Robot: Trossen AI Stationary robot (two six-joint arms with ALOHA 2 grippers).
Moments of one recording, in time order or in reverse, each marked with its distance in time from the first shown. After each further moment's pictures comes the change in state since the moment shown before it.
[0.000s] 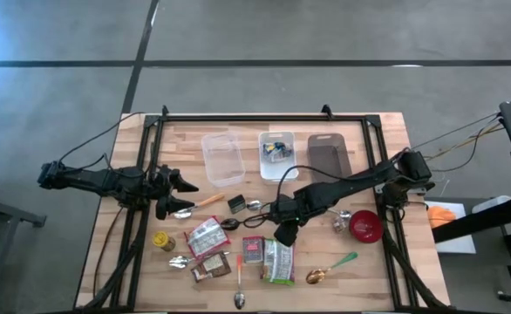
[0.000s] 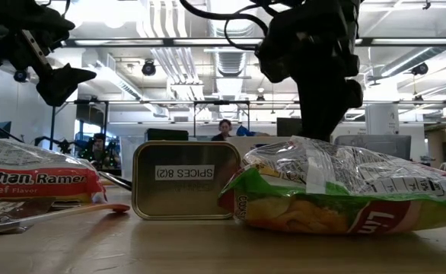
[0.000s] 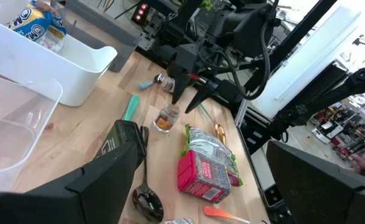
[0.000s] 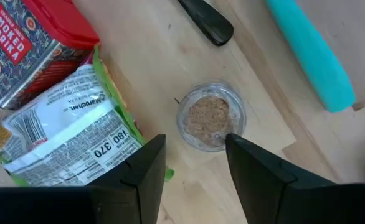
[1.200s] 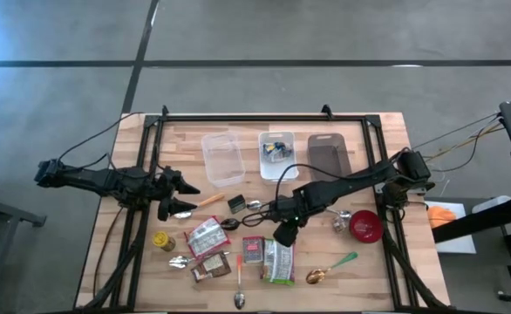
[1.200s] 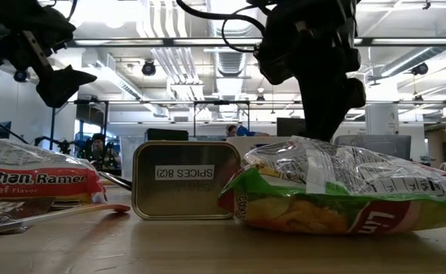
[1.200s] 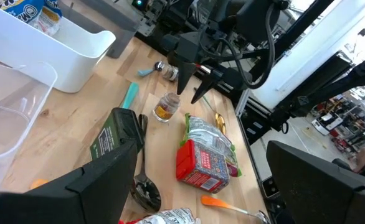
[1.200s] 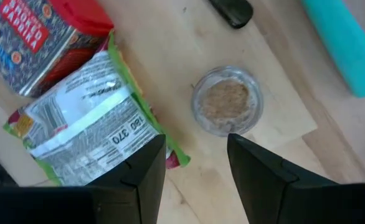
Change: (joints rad) left arm 0.000 0.072 0.020 0.003 0.026 -0.022; right arm -0.006 0.001 0.016 -0.011 -0.097 0.001
